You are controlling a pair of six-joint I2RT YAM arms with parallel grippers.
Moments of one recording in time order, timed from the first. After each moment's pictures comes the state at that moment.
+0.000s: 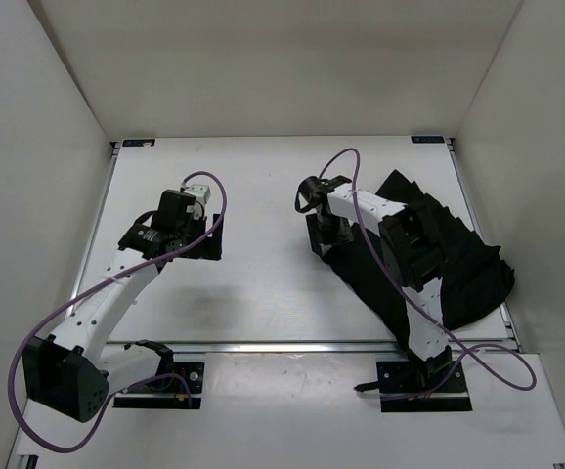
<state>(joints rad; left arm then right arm) -0.36 1.13 0.99 -0.74 -0.07 -0.19 0.56 2.11 1.60 -0.98 0.18 0.40</state>
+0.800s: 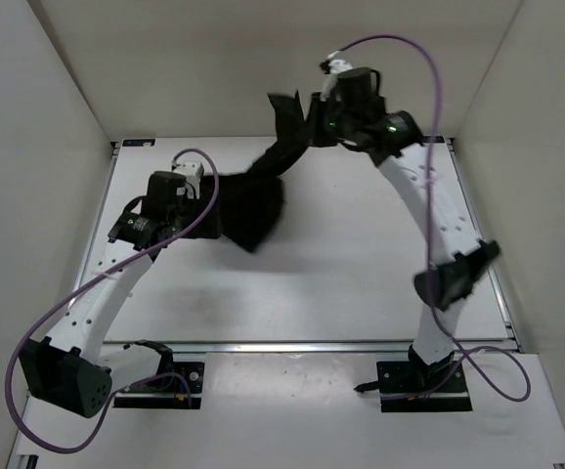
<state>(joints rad) -0.32 1.16 1.09 -0.72 -0.02 -0.20 0.53 1.99 2.39 -0.91 -0.10 0.31</state>
